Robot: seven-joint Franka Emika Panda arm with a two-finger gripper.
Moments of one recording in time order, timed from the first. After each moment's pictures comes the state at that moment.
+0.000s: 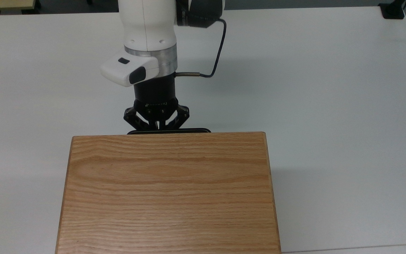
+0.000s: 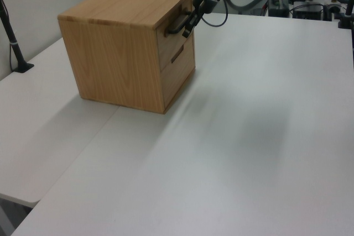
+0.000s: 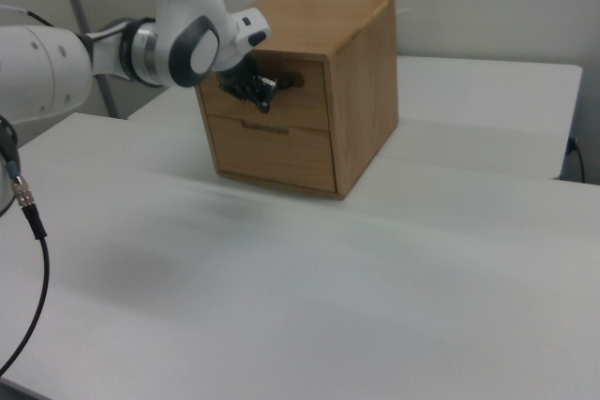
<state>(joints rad) 0.06 0.43 -0.02 -1.44 0.00 2.40 -0.05</state>
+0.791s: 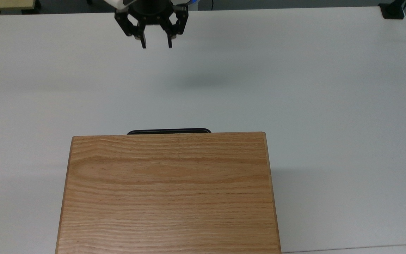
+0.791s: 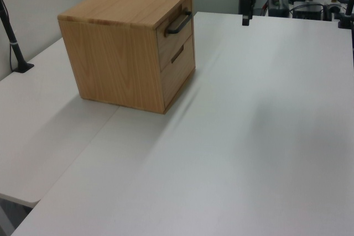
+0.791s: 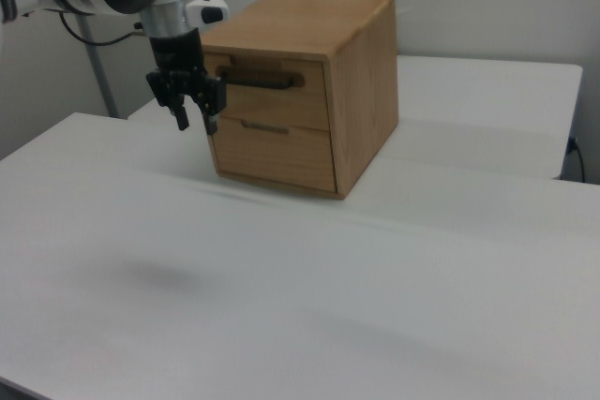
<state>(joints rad) 0.06 0.13 -0.03 -1.50 -0.01 1.64 -0.04</state>
